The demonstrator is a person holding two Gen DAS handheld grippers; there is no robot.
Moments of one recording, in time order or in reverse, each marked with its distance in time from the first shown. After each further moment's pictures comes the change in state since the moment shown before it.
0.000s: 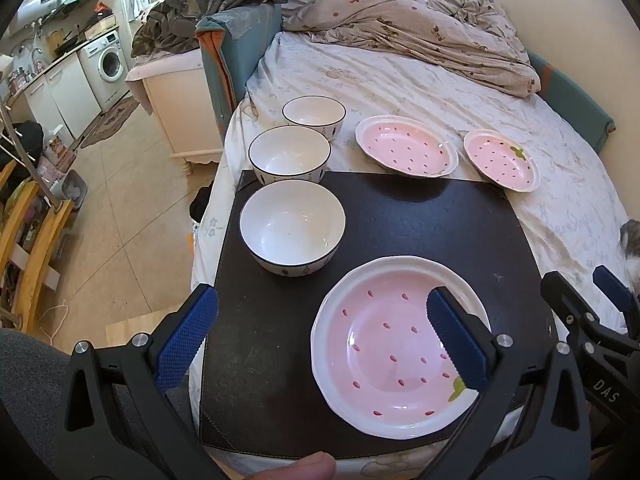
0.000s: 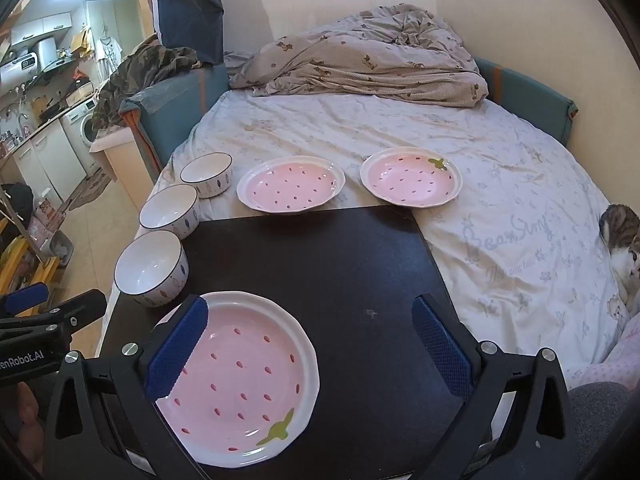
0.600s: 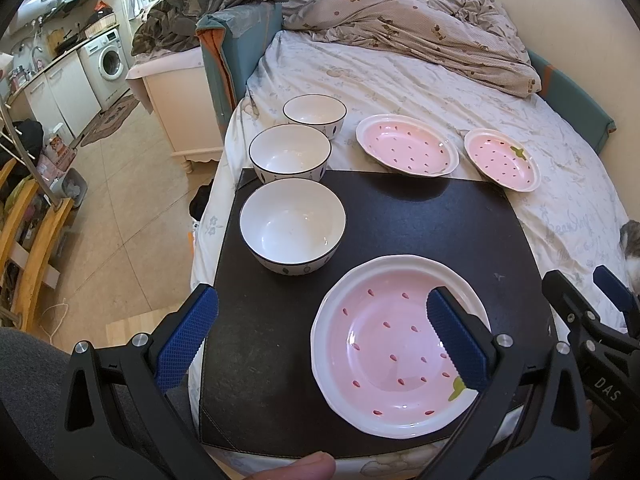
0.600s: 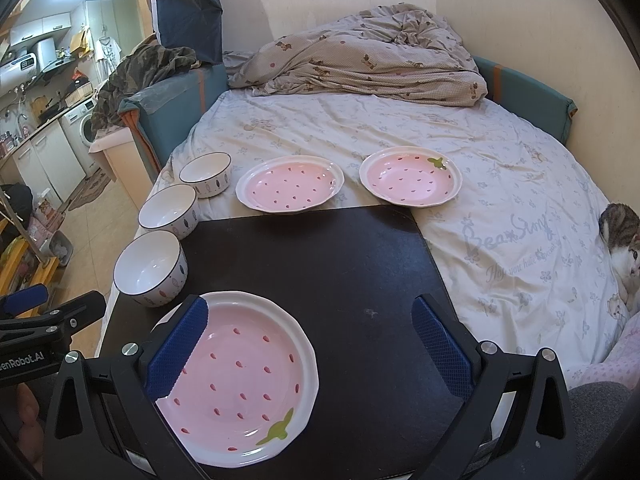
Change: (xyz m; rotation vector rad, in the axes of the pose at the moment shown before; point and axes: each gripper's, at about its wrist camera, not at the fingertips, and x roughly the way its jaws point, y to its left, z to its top) left arm 0.001 0.000 0.000 0.002 0.007 0.001; right arm 0.000 -0.001 0.002 0.000 -0.001 -0.003
